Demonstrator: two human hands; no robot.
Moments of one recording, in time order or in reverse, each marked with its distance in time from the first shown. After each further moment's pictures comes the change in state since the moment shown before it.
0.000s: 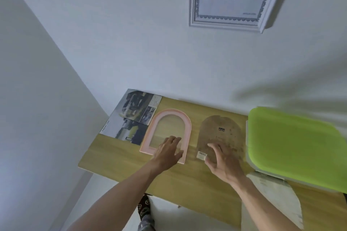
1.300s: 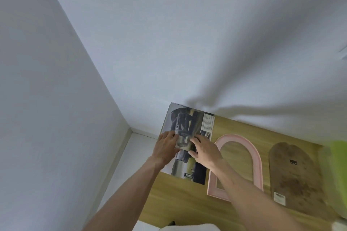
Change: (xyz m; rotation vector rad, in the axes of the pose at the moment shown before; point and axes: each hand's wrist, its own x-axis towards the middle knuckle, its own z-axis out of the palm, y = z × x) left_hand 0.103 -0.310 -0.106 0.121 0.025 0.090; right_hand 0.261 -0.264 0.140 -0.191 -0.251 -0.128
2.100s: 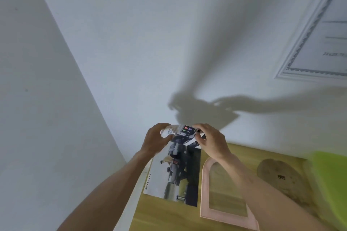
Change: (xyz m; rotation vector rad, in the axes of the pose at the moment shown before) left_hand 0.029 0.028 -0.123 -0.539 0.342 -0.080; right_hand -0.017 0.022 -0.119 0.267 0.679 -0.086
